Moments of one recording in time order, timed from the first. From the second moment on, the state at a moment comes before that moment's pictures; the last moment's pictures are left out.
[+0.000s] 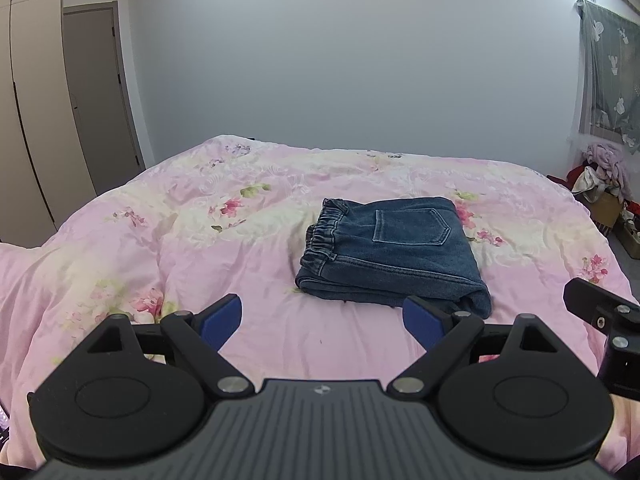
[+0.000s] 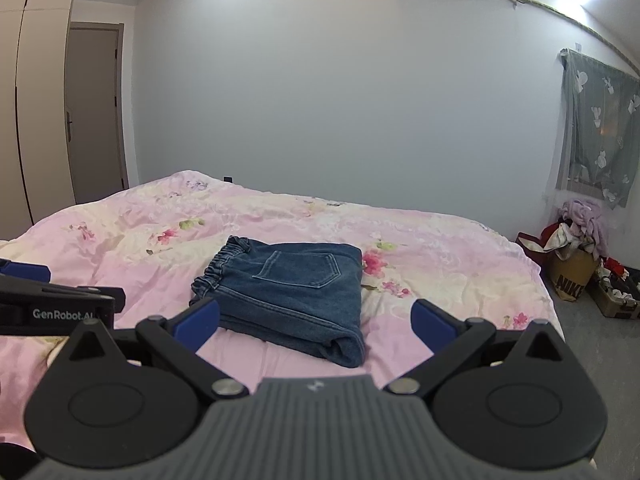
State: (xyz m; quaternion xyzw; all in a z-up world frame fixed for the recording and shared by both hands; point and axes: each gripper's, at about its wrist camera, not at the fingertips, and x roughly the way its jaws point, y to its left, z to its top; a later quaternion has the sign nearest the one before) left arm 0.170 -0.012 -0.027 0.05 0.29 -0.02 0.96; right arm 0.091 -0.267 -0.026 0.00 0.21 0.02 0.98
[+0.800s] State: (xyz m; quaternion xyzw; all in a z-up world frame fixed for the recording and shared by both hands) left arm 0.164 -0.012 -0.019 0.04 0.29 -0.02 0.96; right arm 0.081 -0.269 -0.019 0.00 0.21 0.02 0.98
